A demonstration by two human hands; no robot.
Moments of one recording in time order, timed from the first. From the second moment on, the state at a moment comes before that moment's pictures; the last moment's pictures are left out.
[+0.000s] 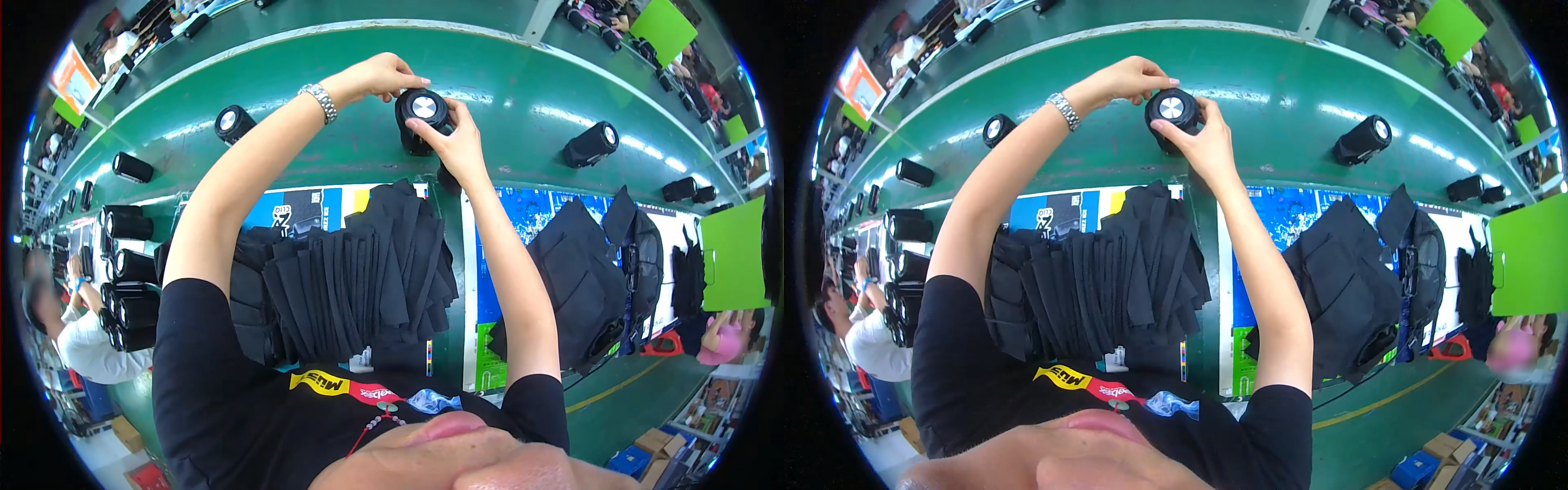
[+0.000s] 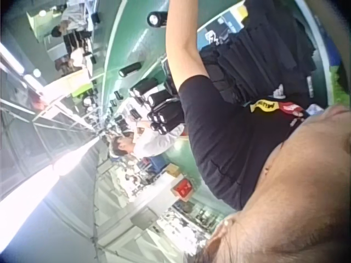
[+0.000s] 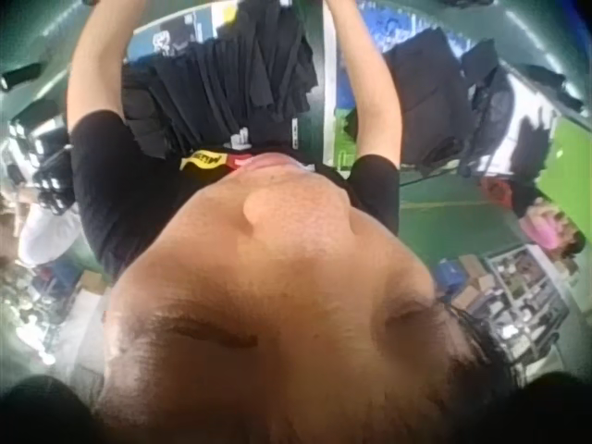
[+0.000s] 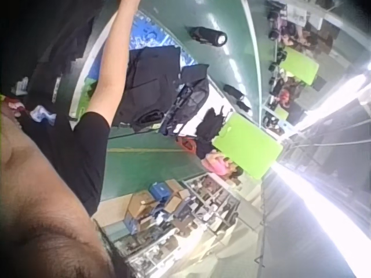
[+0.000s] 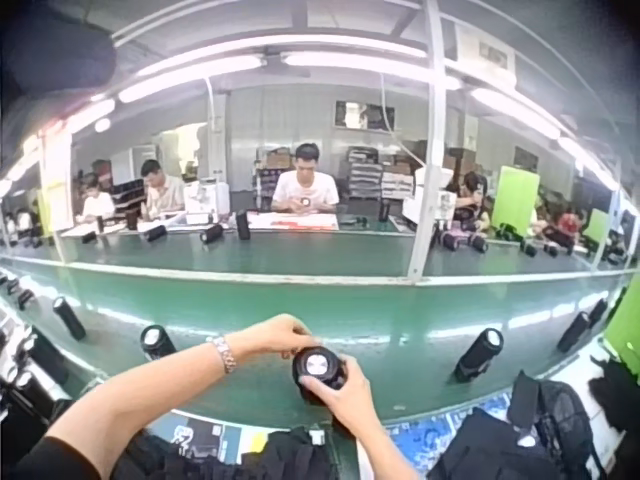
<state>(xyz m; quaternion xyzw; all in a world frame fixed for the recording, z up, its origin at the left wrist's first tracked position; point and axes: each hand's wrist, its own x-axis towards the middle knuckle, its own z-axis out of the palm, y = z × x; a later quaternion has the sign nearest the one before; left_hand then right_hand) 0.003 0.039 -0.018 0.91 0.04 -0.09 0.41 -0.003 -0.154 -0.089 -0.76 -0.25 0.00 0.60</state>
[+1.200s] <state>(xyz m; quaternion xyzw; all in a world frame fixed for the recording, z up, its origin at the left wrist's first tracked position) 0.034 -0.047 -0.075 0.46 0.11 0.06 0.88 0.103 -0.223 -0.094 -0.77 -0.13 0.07 0.63</state>
